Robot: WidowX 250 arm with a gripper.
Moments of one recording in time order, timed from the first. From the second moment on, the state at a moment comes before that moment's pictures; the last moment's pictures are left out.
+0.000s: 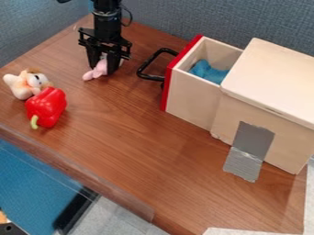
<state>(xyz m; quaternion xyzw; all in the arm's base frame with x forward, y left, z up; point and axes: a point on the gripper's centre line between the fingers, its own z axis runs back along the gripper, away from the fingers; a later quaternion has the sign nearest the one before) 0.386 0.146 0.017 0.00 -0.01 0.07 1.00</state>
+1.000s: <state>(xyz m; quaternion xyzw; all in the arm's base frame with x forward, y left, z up) 0.418 -0.021 0.147 -0.04 -0.09 -0.06 0.99</state>
